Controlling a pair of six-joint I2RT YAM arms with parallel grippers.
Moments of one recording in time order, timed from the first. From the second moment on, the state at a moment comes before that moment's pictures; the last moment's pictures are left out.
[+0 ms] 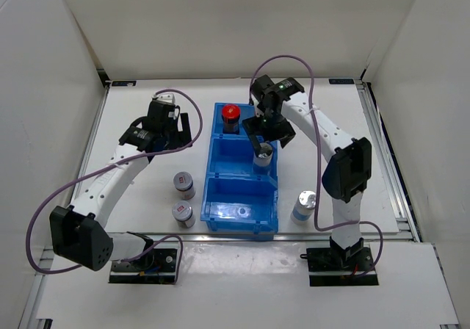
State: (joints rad) left arm -0.36 1.30 1.17 -0.68 -0.25 -0.34; right arm 0.61 2.00 1.99 -1.40 -0.06 0.14
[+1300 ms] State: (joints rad) left arm -0.36 1.25 1.09 -0.66 -0.25 -0.37; right arm 0.54 1.35 1.18 -1.40 -0.01 0.55
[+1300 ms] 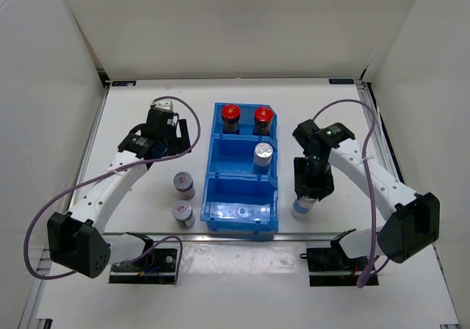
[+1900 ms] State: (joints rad) left arm -0.37 1.21 1.07 -0.65 -0.25 -0.37; right arm 0.54 1.69 2.29 -1.42 0.19 0.46
